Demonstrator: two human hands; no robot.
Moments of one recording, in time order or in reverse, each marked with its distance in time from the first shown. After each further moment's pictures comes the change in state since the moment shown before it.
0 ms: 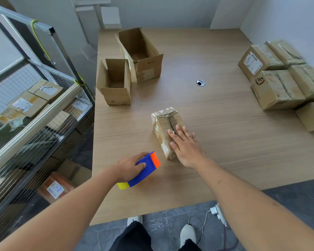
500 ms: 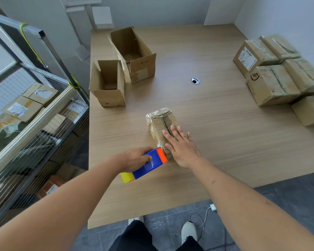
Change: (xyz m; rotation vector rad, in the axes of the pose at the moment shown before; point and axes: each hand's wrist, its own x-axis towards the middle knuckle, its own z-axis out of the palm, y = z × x) left_hand 0.015 0.053 -0.030 -0.030 -0.150 -0.010; right_hand 0.002 0.001 0.002 -0.064 -0.011 -0.018
